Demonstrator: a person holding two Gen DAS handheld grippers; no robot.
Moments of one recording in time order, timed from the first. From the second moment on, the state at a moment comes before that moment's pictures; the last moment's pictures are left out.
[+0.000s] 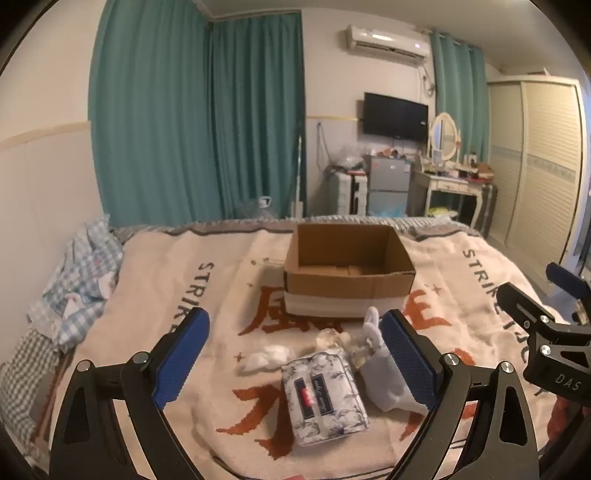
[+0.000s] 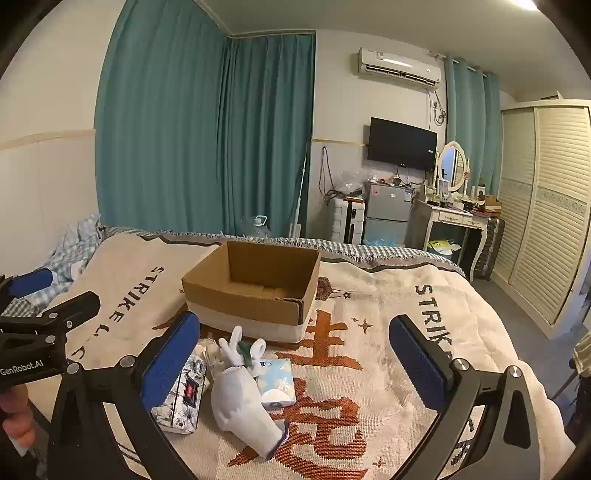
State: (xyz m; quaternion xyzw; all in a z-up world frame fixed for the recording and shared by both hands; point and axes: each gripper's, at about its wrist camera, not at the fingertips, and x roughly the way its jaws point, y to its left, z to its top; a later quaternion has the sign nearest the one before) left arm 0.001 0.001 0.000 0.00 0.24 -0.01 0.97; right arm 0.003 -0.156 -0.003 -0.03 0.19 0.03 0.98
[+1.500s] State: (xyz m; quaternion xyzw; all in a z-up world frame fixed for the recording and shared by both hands) left arm -0.002 -0.006 -0.010 0.01 0.25 0.00 0.97; right arm 0.008 -0.153 -0.011 -0.04 0.20 0.02 0.98
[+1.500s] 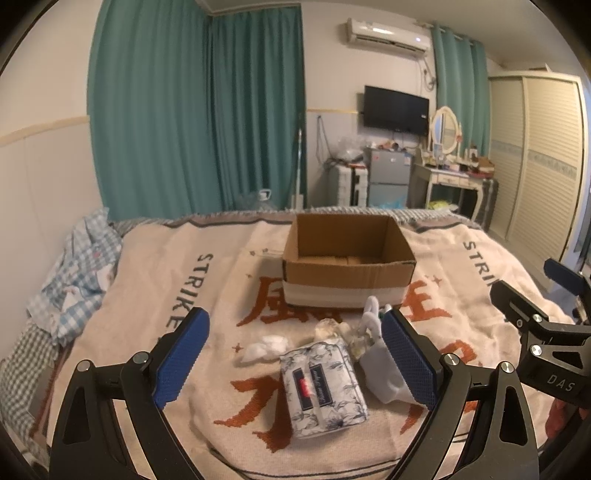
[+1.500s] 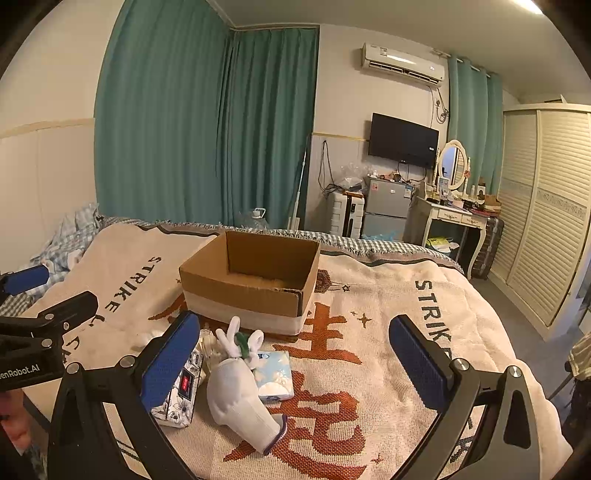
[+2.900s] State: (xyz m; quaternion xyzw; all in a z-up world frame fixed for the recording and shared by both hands) left arm -0.003 -0.008 -0.002 0.00 0.25 -0.01 0.97; right arm 0.005 -0.154 -0.004 -0.03 0.19 0.02 0.98
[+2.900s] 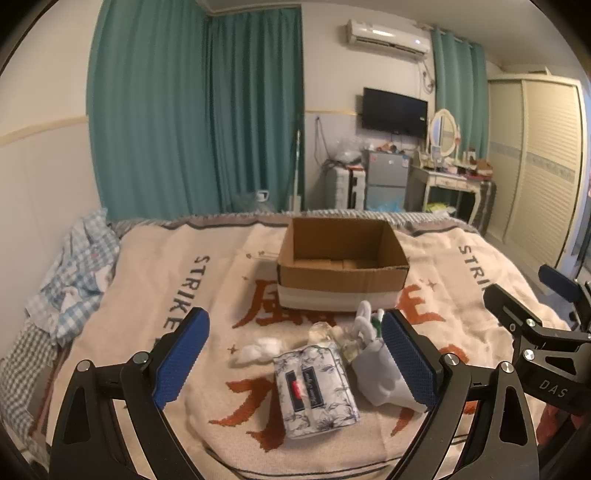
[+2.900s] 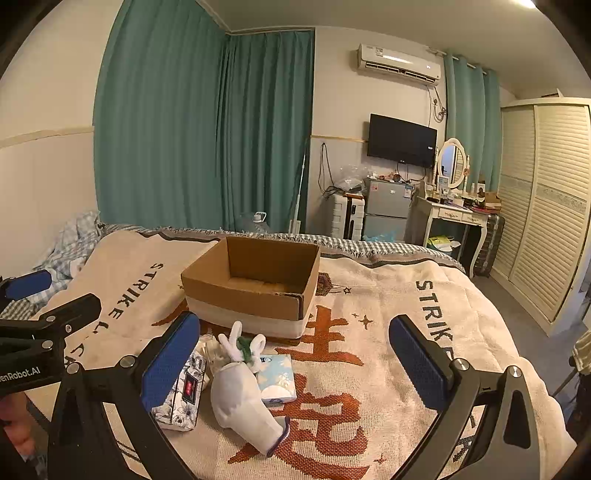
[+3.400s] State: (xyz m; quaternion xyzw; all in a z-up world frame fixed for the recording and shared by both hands) left arm -0.003 0.000 -0.011 -0.01 0.27 -0.01 0.96; right arm -0.004 -0.152 -0.007 -0.06 0.20 0.02 0.98
